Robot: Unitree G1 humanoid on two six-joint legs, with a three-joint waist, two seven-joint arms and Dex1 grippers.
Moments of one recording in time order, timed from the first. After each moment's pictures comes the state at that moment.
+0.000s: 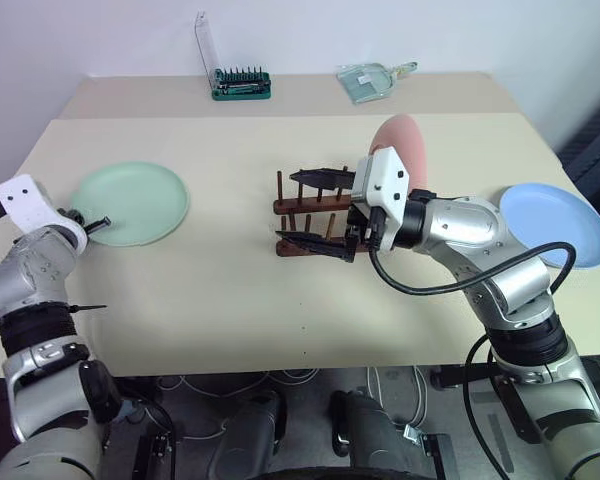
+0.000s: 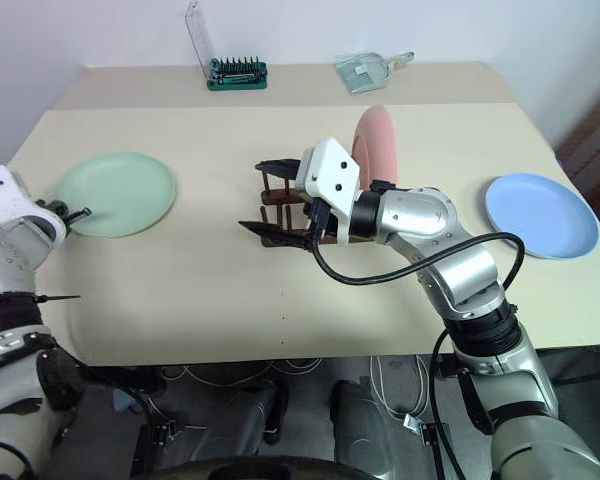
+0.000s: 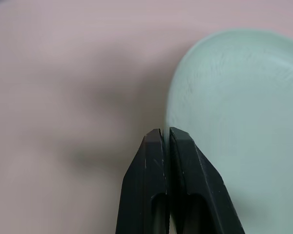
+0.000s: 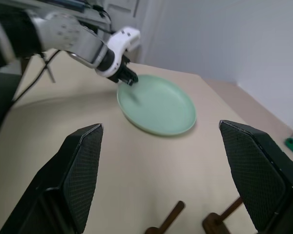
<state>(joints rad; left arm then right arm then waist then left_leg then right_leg) -0.62 0.52 0.57 0.30 -0.38 0.71 0.05 -0.65 -0.53 0.21 -0.37 0.42 0.45 0.79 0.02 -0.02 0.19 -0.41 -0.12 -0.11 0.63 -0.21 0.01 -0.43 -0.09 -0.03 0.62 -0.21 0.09</state>
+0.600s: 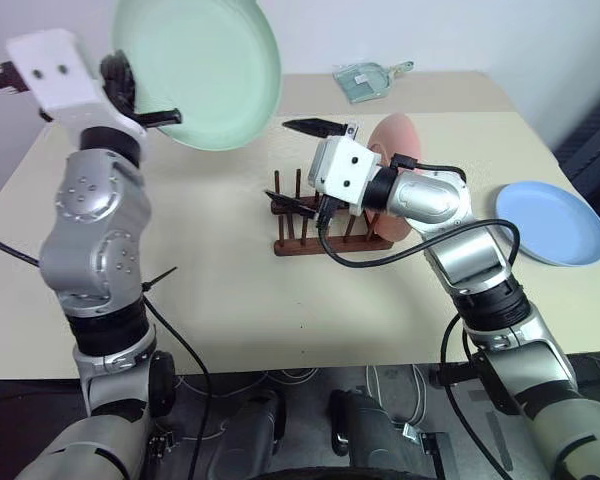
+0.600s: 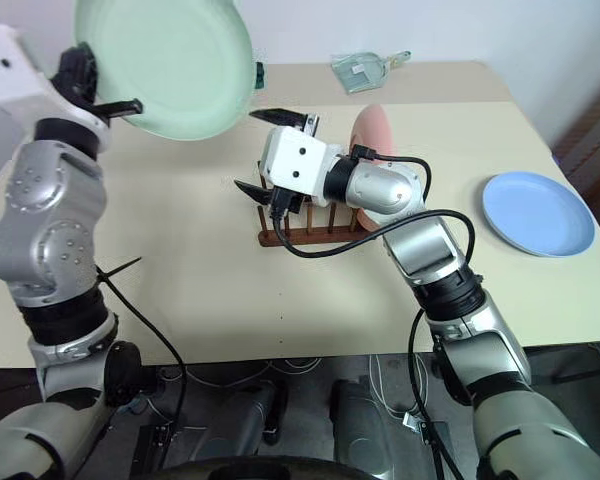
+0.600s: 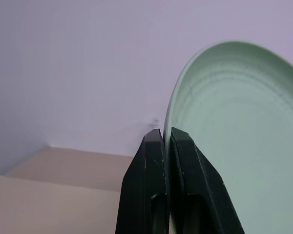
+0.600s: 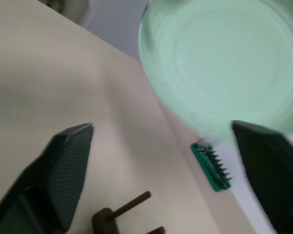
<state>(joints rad) -0.72 0.31 0.23 -0.41 -0.31 0.69 0.20 -0.82 -0.44 0.31 -0.07 -0.06 0.07 0.67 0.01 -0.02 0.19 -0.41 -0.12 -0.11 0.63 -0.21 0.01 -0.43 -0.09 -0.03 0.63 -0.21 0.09</state>
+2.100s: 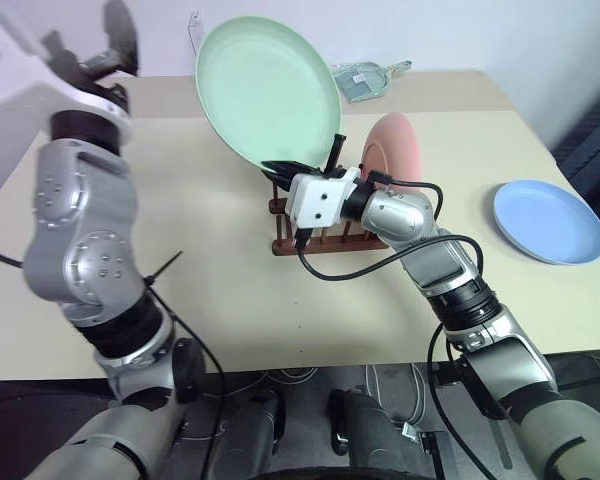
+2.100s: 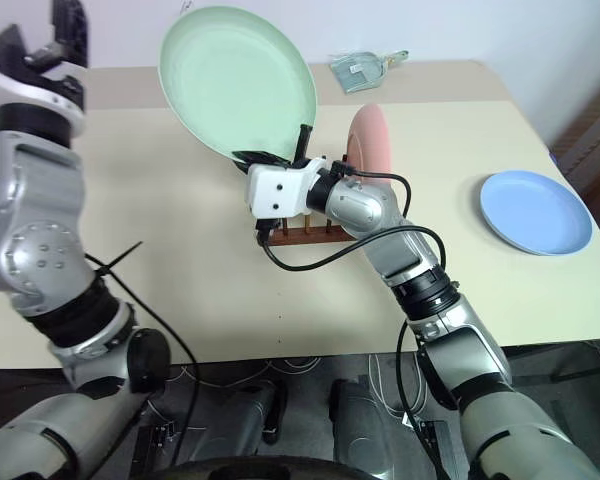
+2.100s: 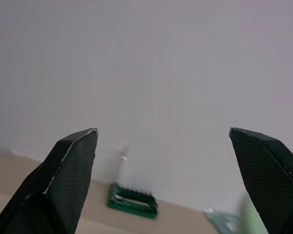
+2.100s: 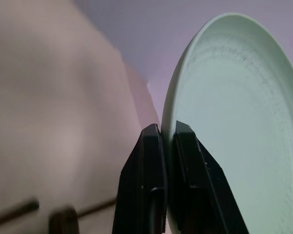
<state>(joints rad) -0.77 0.26 0.47 -0.51 -0.41 0.70 0.15 -0.80 -0.33 0.31 0.03 -0.17 -0.15 0.62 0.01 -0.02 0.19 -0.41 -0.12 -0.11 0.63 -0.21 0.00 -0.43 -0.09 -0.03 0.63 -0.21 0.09</state>
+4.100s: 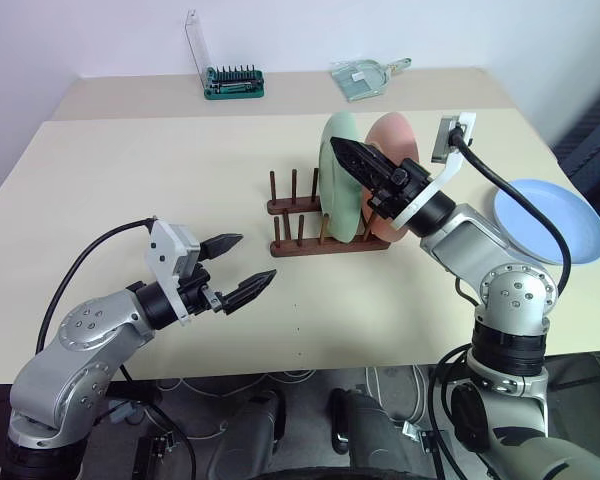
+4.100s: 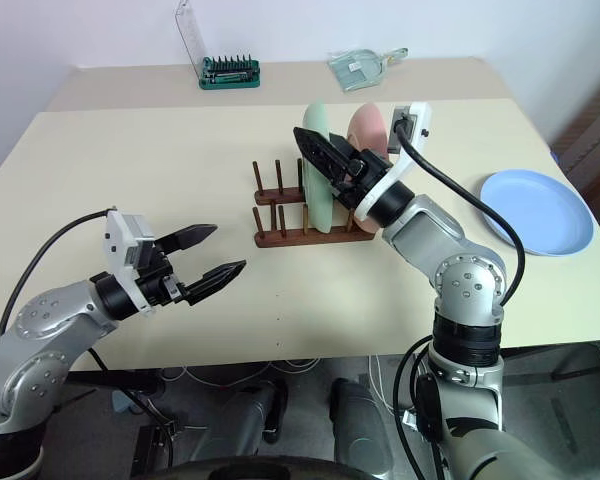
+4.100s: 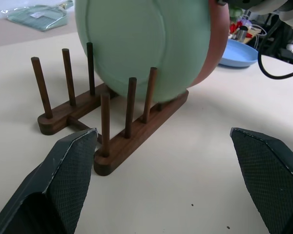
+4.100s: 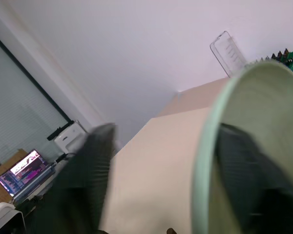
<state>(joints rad) -0.03 0.59 0.17 -0.65 -0.69 0.64 -0.63 -0.57 -0.25 -0.20 -0.32 1.17 0.83 0.11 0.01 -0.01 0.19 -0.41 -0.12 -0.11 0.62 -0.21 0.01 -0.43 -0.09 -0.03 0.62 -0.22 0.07</state>
